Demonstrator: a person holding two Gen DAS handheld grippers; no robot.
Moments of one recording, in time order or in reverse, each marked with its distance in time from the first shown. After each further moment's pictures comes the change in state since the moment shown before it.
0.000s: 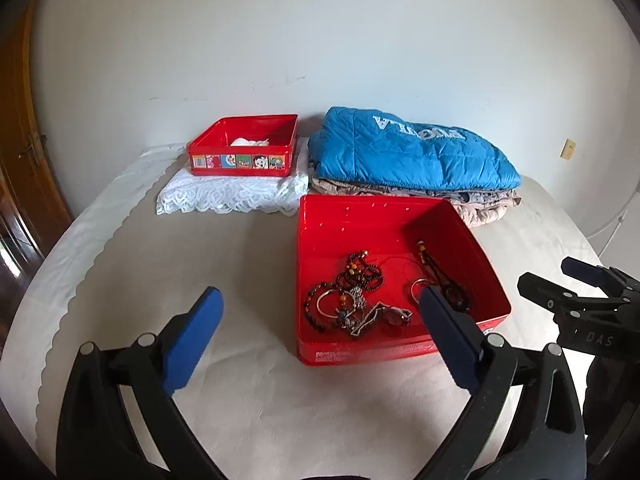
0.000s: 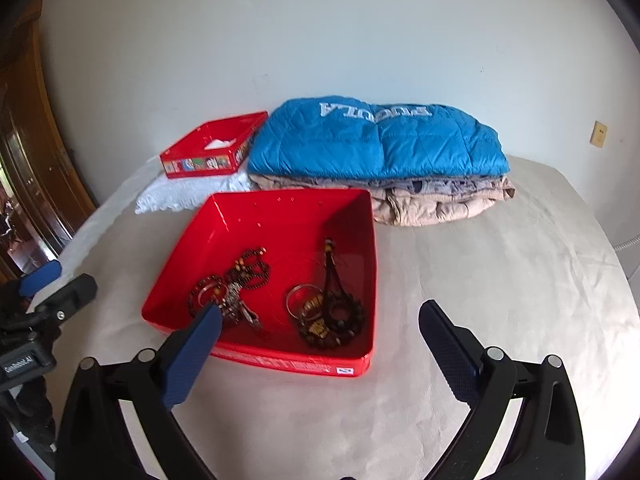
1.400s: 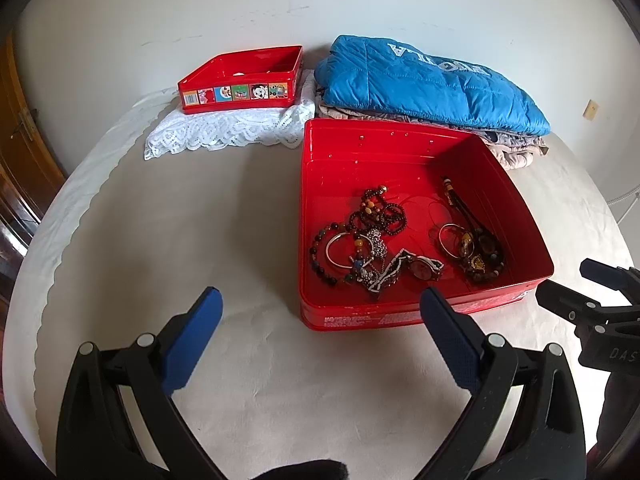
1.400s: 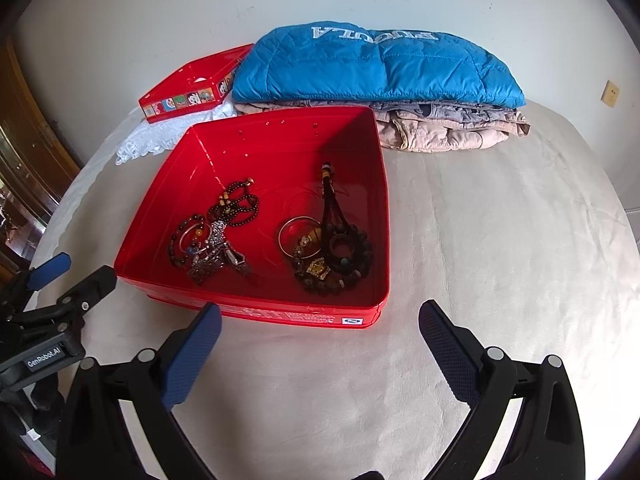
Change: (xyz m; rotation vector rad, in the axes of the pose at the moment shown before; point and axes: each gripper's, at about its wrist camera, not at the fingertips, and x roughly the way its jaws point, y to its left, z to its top) left arm 0.059 0.002 -0.019 0.005 0.214 0.033; right arm 0.043 0.000 -0.018 0.024 0.228 -0.003
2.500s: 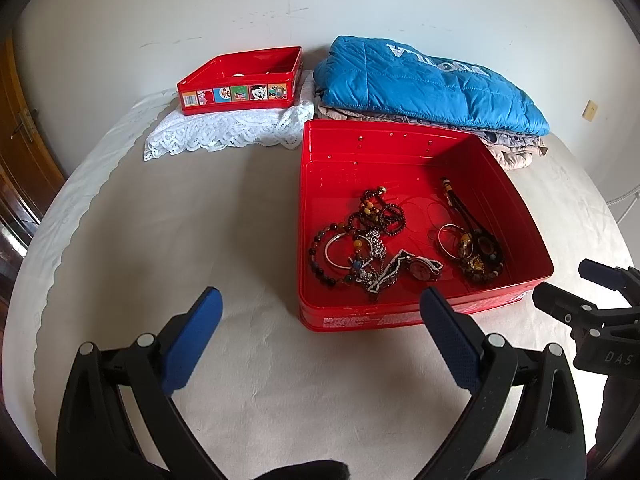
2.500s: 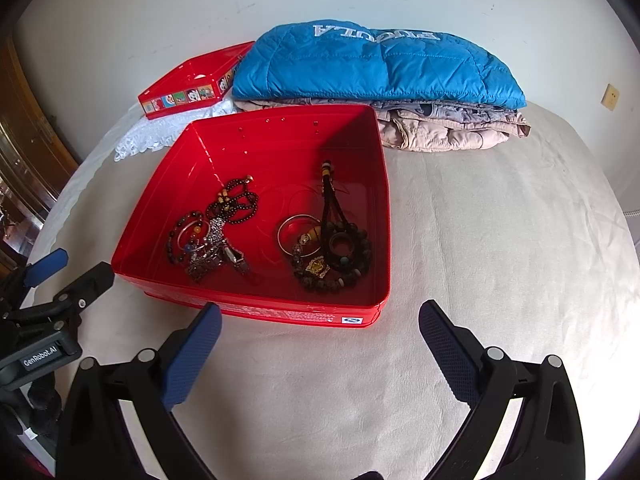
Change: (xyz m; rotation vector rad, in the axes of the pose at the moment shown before) left arm -0.002 -0.002 0.000 -0.005 -0.003 0.001; right arm 0.000 0.002 0.000 -0.004 0.003 -0.003
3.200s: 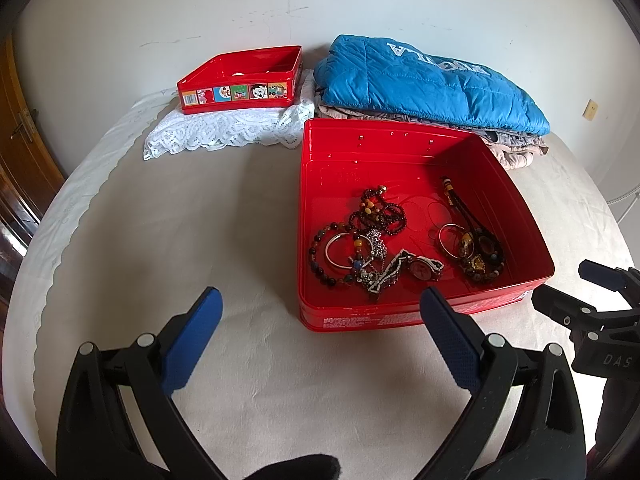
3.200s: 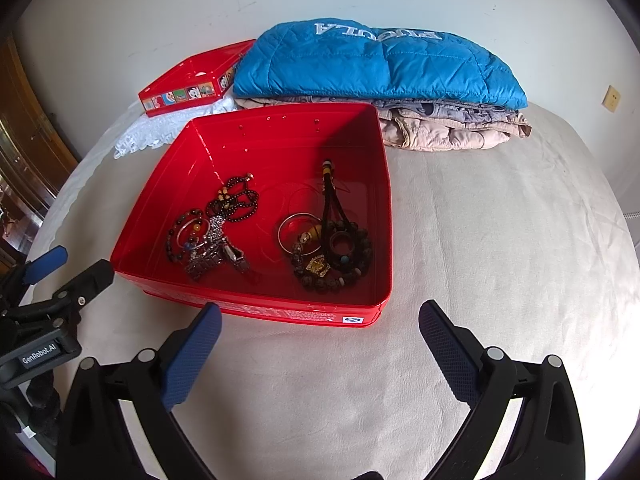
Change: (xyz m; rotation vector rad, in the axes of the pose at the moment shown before) left arm 0.000 -0.001 0.000 -0.001 0.001 0.001; right arm 0.002 0.001 0.000 -0.005 0.003 -0.003
